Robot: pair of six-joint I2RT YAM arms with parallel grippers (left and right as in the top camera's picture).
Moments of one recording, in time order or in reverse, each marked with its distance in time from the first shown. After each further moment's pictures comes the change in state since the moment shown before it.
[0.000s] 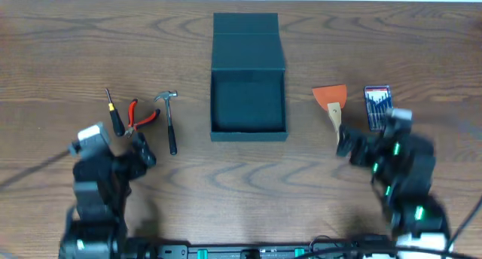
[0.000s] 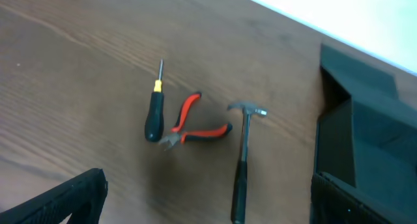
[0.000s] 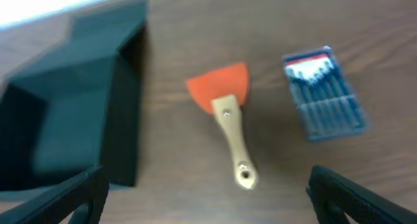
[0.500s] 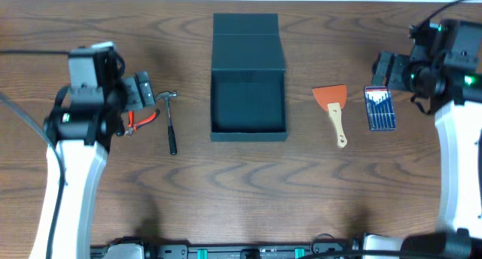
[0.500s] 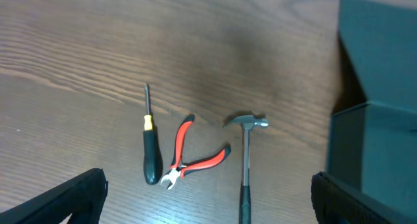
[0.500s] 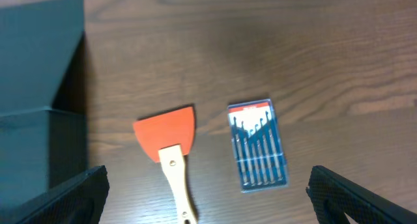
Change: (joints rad) left arm 0.000 0.737 0.624 -0.189 0.027 0.204; right arm -0.161 0.734 0.799 -0.348 -0.011 -0.225
